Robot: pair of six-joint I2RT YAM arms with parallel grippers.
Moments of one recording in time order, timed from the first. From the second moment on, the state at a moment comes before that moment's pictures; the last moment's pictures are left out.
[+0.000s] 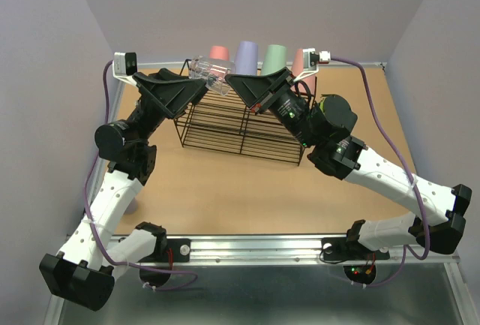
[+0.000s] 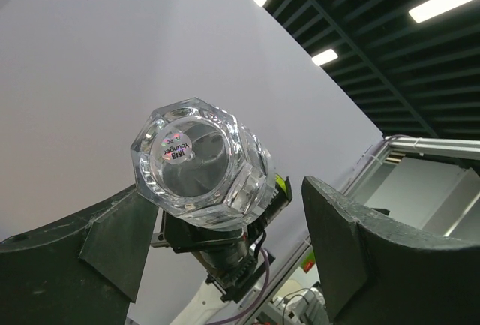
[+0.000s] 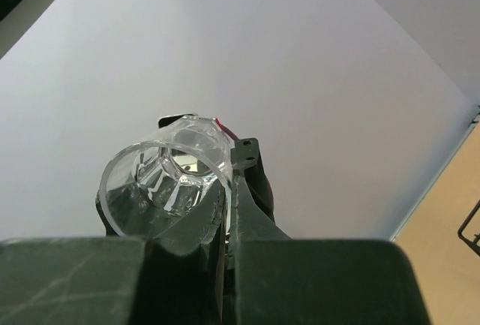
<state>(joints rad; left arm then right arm) -0.34 0.95 0.96 0.83 0.53 -1.50 1.02 1.29 1.39 0.33 0.21 0.84</state>
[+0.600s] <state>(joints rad) -0.32 0.94 0.96 0.81 0.51 -1.48 1.00 1.28 1.34 0.41 0.17 0.94</state>
